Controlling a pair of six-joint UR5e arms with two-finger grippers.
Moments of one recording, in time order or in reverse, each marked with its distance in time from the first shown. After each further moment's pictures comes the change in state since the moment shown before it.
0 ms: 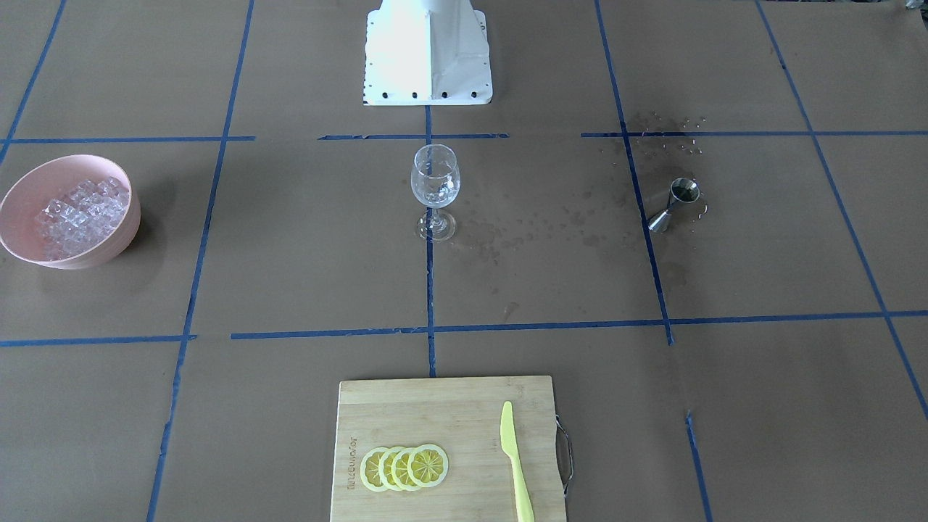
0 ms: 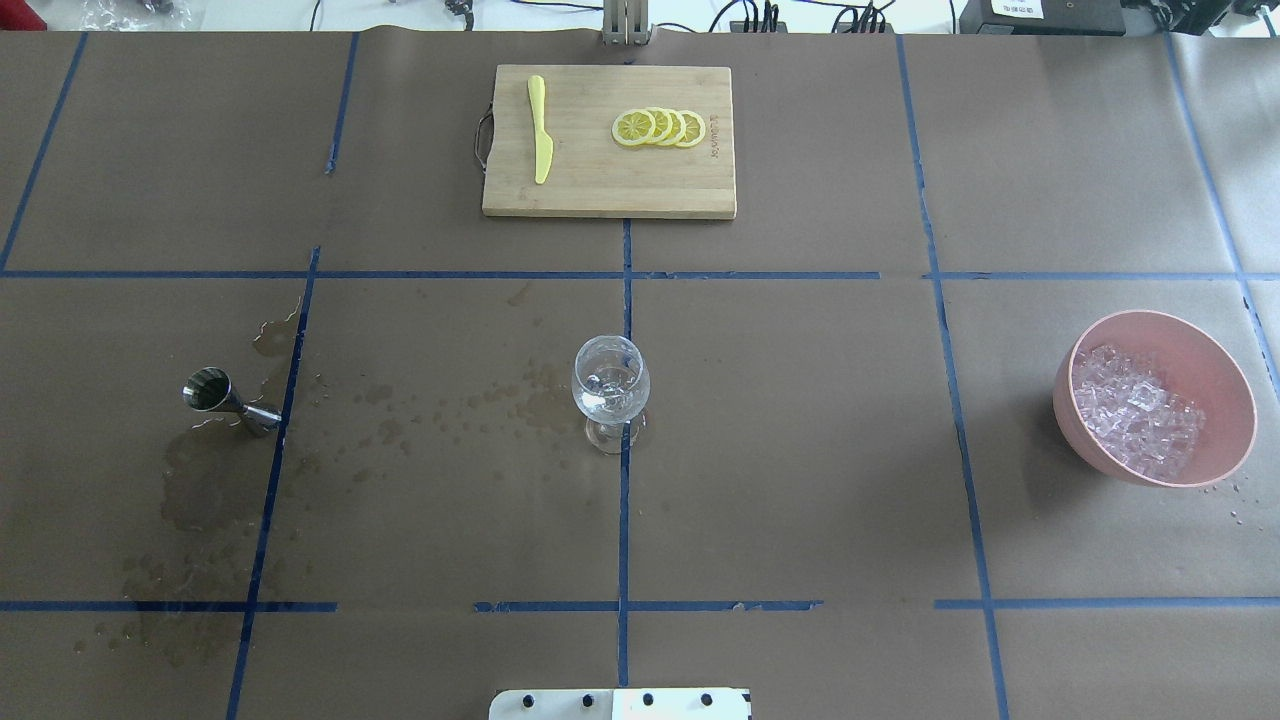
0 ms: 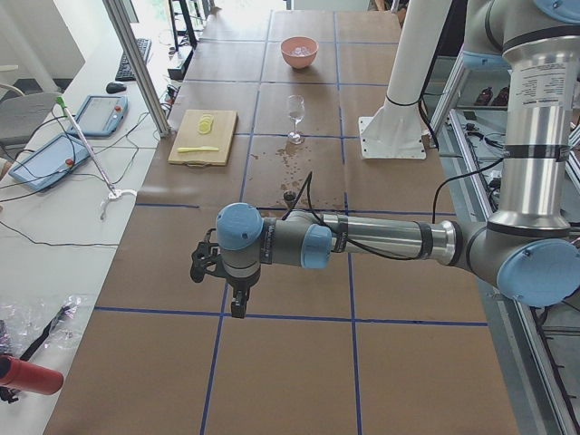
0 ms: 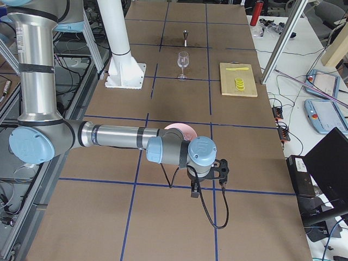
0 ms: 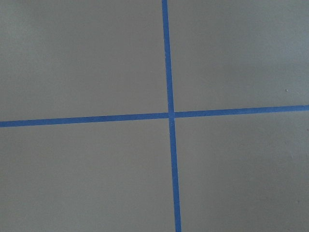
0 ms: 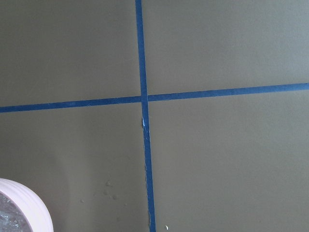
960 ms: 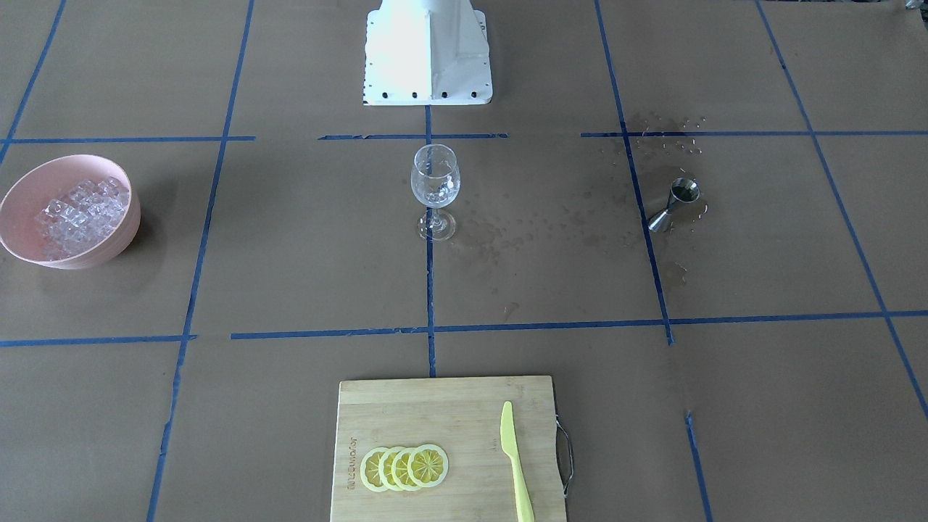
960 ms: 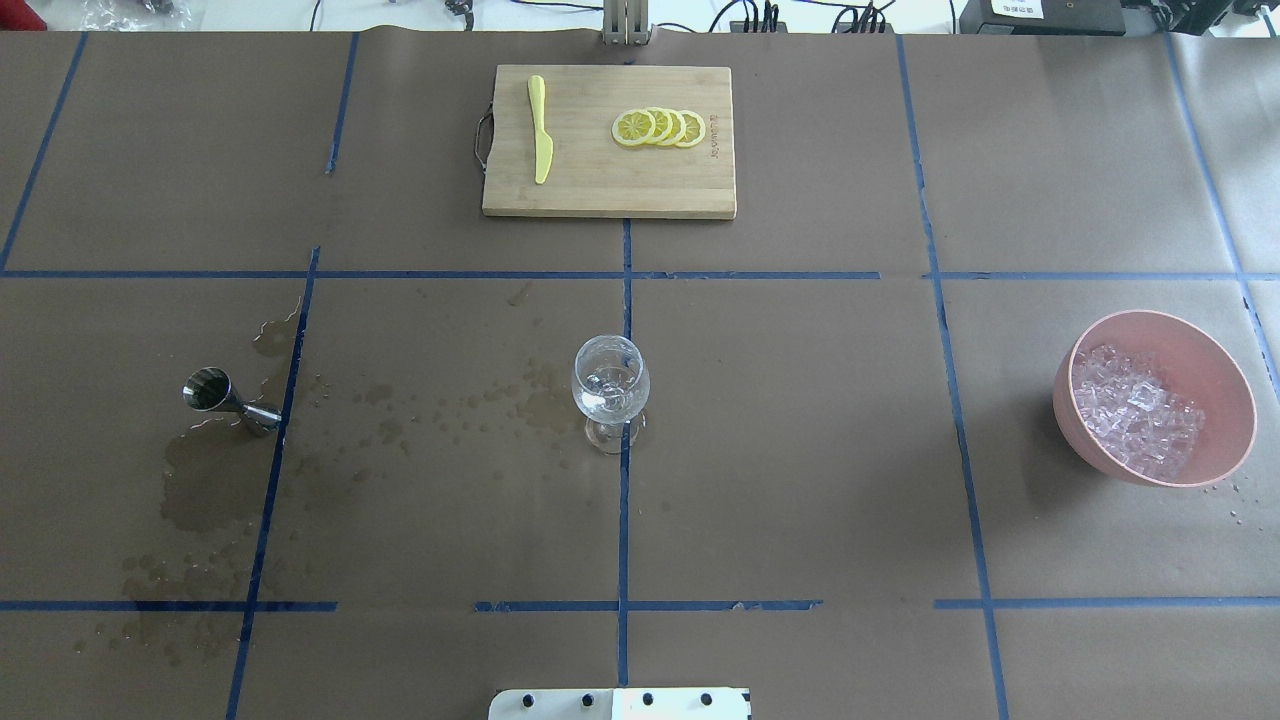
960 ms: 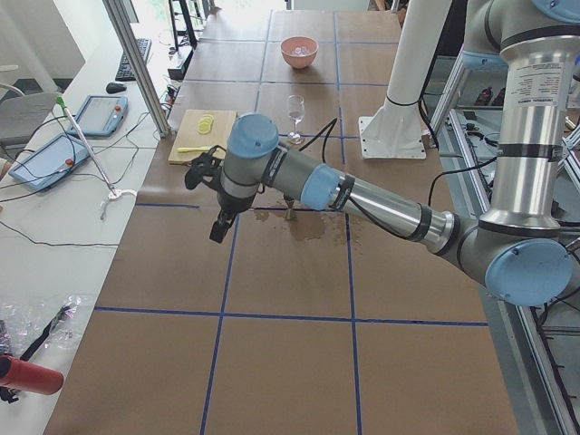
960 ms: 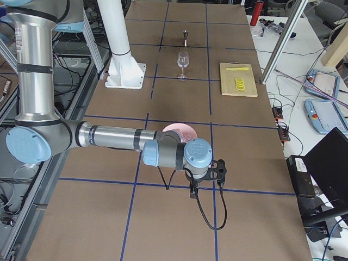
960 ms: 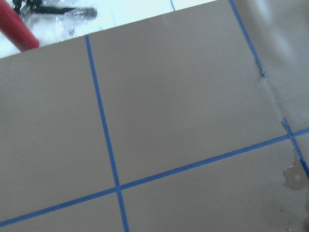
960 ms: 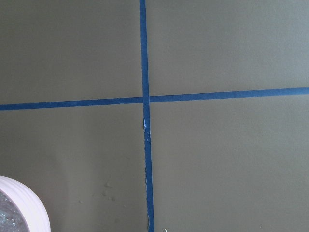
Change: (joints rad) left arm 0.083 -0.049 -0.419 -0.051 0.005 -0.159; right arm -0.003 -0.007 0.001 0.034 0.012 0.004
